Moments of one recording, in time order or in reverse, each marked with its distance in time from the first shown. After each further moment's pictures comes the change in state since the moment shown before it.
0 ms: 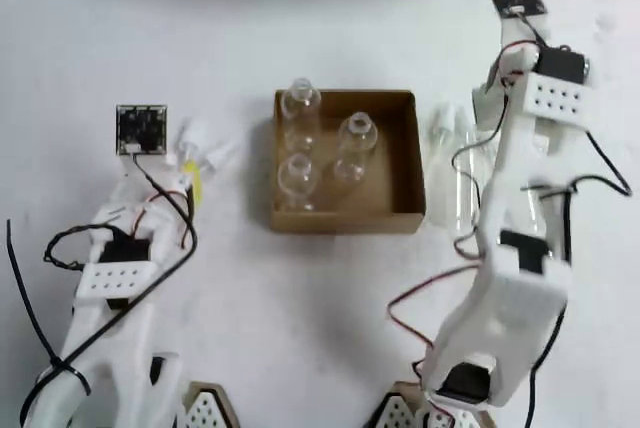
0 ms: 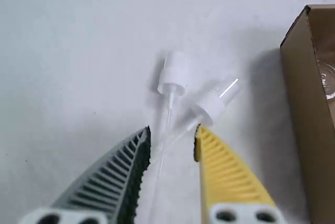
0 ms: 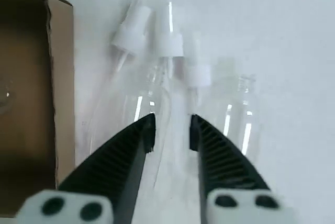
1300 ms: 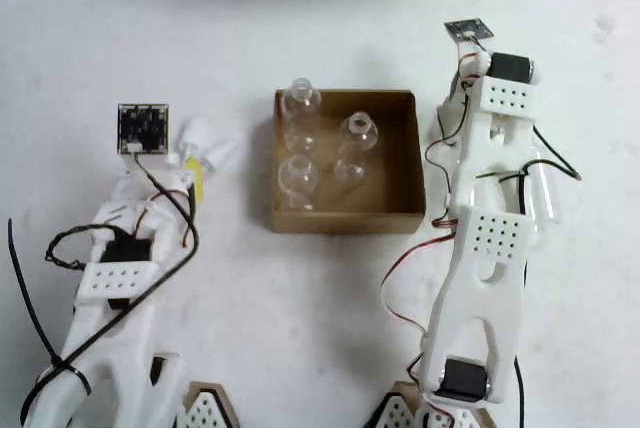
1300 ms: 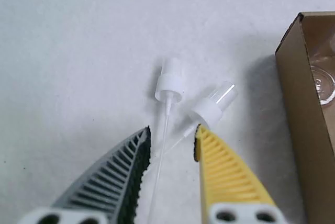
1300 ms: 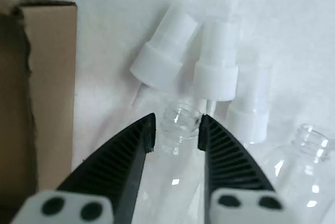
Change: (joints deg) left arm 0.5 0.0 0.0 -1.4 0.0; right arm -3.3 30.9 -31.9 8.6 1.4
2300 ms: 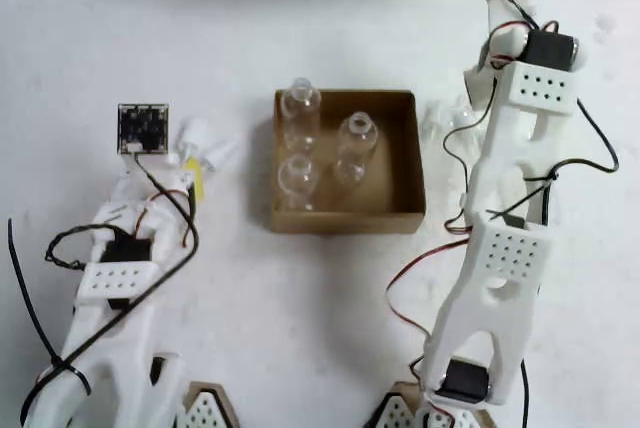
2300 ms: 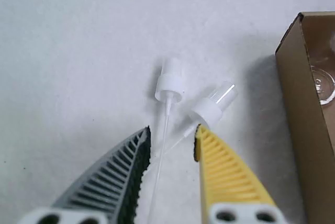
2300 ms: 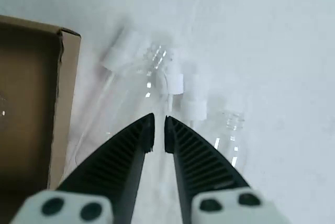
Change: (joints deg) left arm 0.0 0.0 0.0 0.0 0.0; right arm 2.4 -15.6 3.8 0.1 2.5
